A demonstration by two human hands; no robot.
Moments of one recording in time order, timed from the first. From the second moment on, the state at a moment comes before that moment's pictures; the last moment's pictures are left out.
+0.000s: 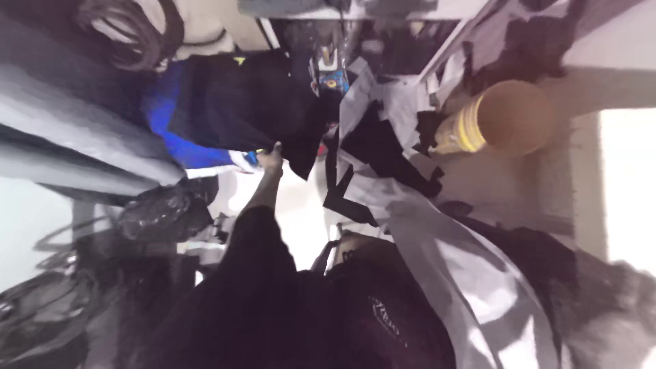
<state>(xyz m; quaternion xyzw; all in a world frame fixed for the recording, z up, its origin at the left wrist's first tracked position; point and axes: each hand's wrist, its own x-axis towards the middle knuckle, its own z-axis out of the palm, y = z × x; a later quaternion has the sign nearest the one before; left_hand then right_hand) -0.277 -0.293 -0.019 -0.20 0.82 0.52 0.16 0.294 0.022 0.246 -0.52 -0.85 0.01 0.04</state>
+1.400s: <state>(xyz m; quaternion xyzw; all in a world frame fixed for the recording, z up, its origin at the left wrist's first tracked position) 0.230 0.034 0.413 0.85 0.36 0.20 0.34 0.366 -0.094 0.319 -0.57 -0.59 0.01 0.57</state>
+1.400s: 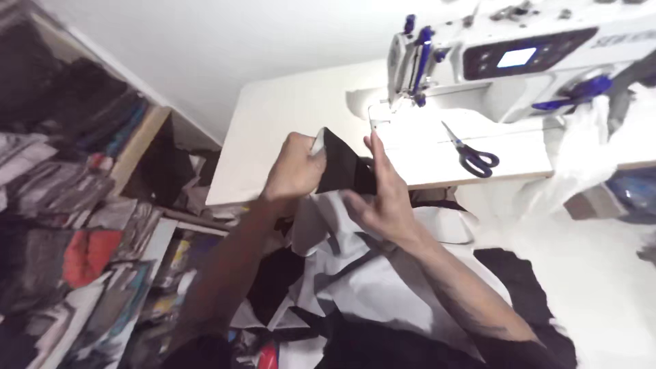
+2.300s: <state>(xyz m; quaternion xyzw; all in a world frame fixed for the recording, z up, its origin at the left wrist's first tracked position) 0.148 0.068 0.350 0.86 0.25 -0.20 0.39 0.445 -0.171 0.383 -0.39 -0.23 0.30 0.84</state>
